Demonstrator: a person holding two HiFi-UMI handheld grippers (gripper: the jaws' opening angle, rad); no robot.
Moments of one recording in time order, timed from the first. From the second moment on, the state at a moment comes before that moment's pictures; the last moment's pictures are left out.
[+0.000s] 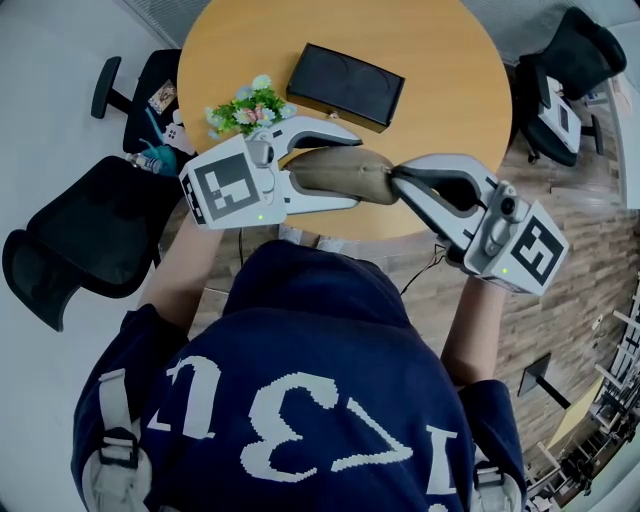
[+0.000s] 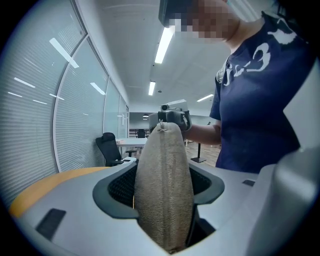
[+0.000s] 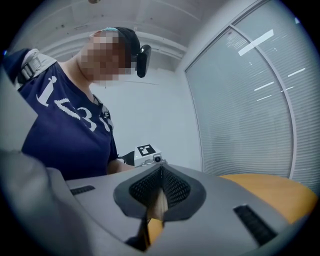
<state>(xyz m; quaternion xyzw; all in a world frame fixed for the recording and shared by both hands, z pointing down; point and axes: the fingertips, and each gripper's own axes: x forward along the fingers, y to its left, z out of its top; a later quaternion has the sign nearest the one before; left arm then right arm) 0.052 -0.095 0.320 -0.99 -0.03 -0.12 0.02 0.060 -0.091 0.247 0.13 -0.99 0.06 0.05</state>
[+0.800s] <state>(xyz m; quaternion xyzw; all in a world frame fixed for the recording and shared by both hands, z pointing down) 0.051 -0.090 0.301 -0.99 -0.07 -0.03 -0.07 0.086 -0.079 0.251 0.09 -0.99 0.12 0.03</state>
